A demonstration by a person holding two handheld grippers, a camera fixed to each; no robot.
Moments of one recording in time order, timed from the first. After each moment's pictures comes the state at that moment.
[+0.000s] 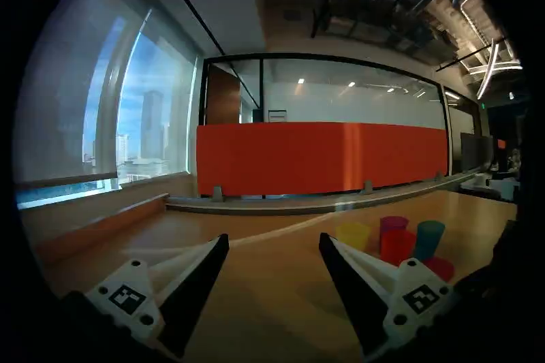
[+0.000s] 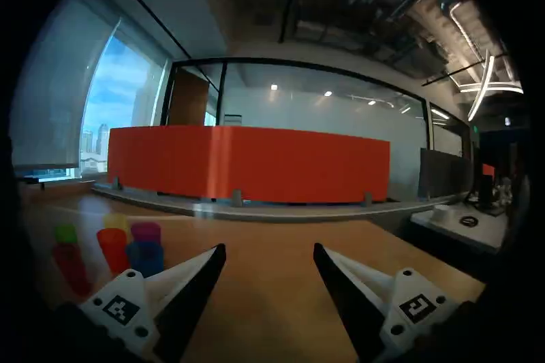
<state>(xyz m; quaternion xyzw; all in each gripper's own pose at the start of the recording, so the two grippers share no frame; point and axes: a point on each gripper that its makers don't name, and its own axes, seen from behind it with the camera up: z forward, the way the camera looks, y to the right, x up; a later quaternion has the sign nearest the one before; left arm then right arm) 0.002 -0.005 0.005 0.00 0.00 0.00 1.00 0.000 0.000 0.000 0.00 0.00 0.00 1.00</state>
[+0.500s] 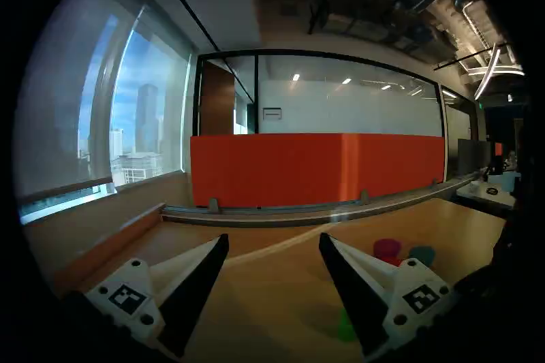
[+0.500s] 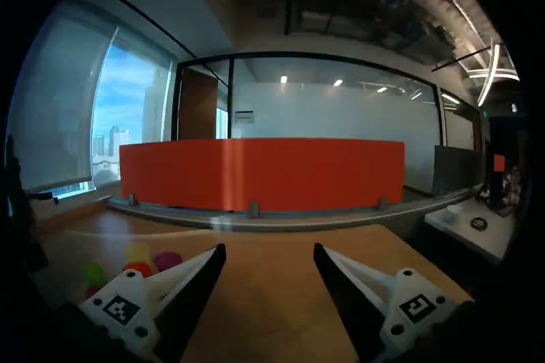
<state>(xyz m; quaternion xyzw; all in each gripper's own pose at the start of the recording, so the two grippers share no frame) 0.062 -0.004 0.024 -0.02 -0.02 0.00 1.00 0.070 -0.008 0.016 0.03 -0.03 0.04 1.00</state>
